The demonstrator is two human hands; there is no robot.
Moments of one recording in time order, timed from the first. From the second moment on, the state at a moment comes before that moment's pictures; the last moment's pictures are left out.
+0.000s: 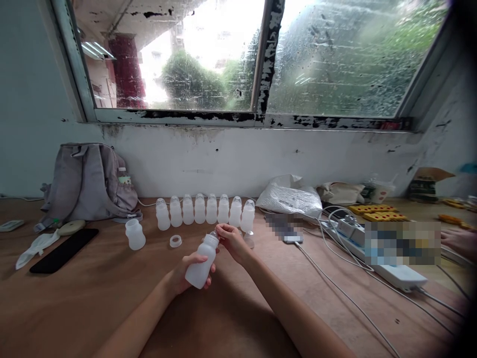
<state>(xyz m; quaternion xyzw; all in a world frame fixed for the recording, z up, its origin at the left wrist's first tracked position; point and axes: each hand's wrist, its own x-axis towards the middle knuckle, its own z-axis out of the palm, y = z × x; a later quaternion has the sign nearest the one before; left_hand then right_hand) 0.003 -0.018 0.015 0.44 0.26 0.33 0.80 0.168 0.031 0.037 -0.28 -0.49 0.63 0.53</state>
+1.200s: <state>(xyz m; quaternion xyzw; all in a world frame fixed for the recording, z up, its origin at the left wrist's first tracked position) -0.069 0.019 0.061 0.72 0.53 0.44 -0.09 0.169 0.039 0.022 -0.36 -0.45 0.56 0.60</state>
